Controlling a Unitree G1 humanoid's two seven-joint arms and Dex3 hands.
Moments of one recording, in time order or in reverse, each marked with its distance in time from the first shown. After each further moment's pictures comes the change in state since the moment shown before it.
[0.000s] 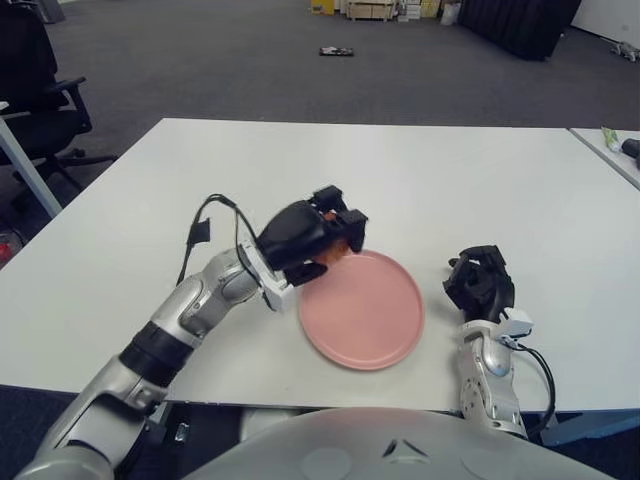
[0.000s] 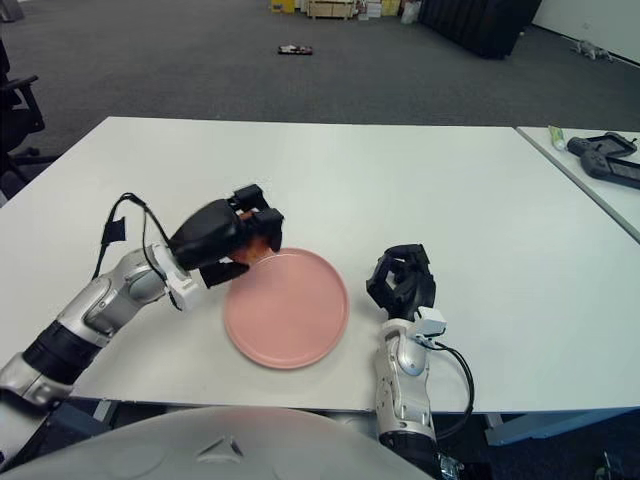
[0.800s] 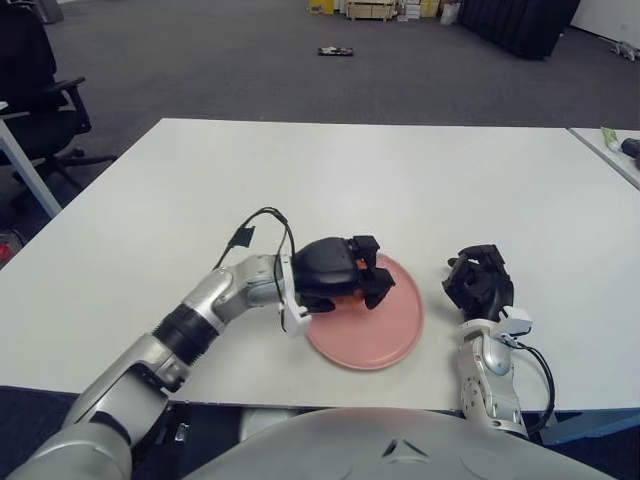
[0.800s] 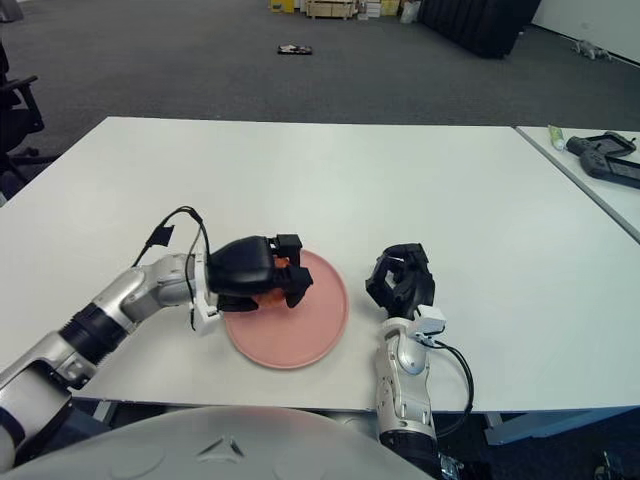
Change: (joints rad) left arm -0.074 -0.096 -0.148 0.243 0.181 -0.227 -0.070; right arm -0.001 0.000 0.000 -0.012 -0.011 0.014 -0.004
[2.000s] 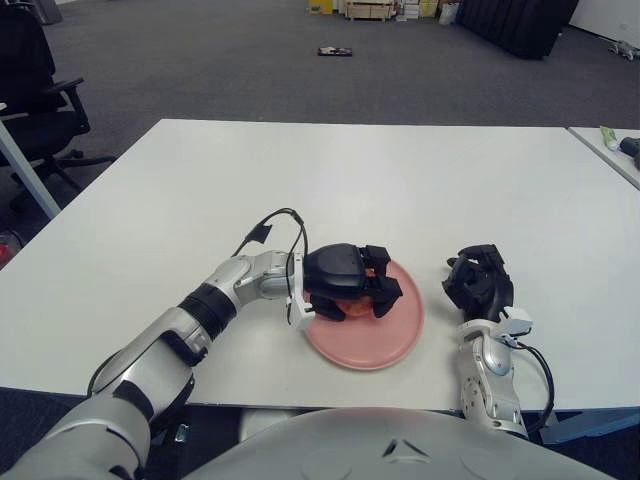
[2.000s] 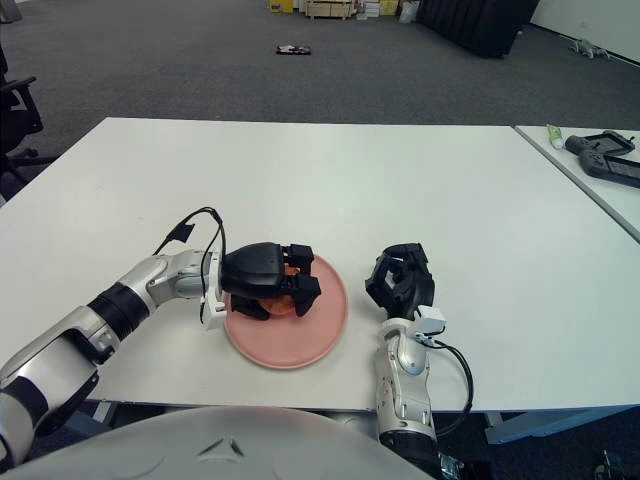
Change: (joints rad) left arm -0.161 -0.042 -0.081 0.276 -0.076 -0.198 0.028; right arm 0.001 0.000 -0.001 0.005 0.014 -0.011 0.010
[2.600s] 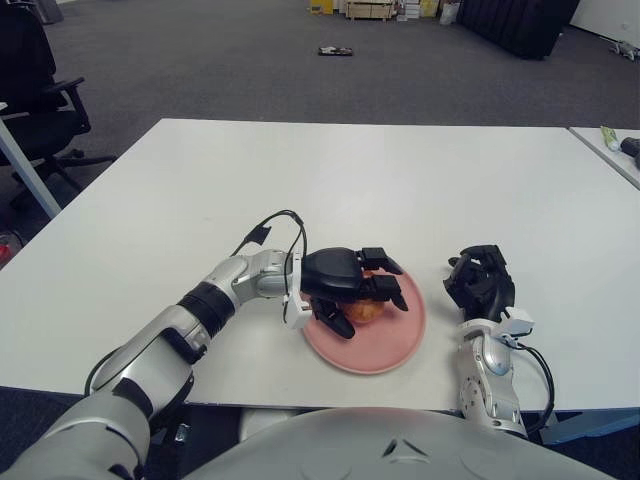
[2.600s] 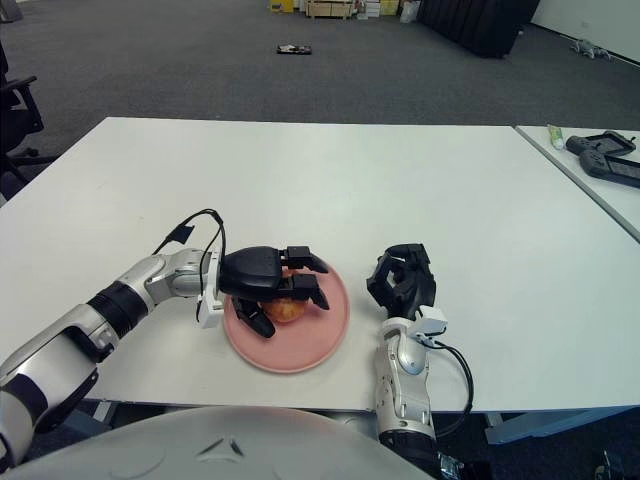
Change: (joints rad) left arm 0.015 0.003 0.007 0.026 -0.070 -0.013 -0.068; right arm -0.003 0.001 -0.002 0.004 0.026 -0.013 -0.026
